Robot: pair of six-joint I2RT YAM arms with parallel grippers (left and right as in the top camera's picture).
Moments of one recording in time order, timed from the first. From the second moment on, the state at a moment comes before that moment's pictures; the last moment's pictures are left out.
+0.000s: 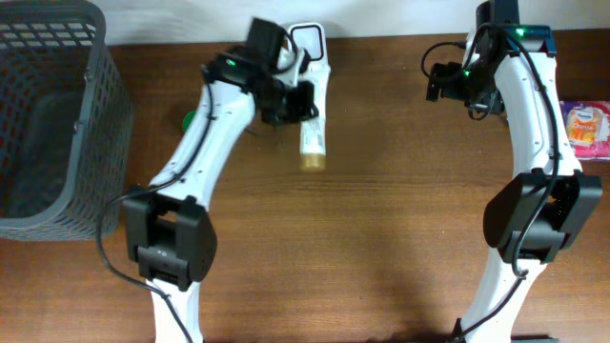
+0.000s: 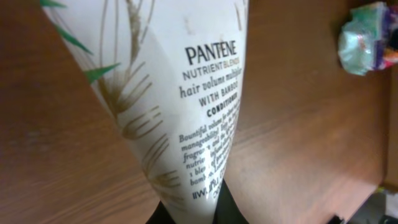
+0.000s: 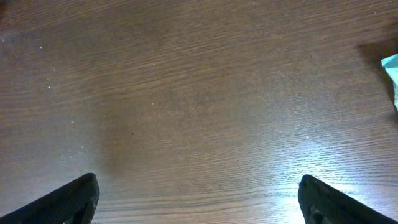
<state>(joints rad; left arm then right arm) -0.37 2.13 1.98 -0.96 0.46 -0.32 -0.08 2.15 2.13 -1.27 -0.07 0.16</state>
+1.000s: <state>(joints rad) -0.23 2.28 2.31 -1.32 0.23 -0.35 -0.06 2.15 2.08 -1.23 -0.38 0.17</state>
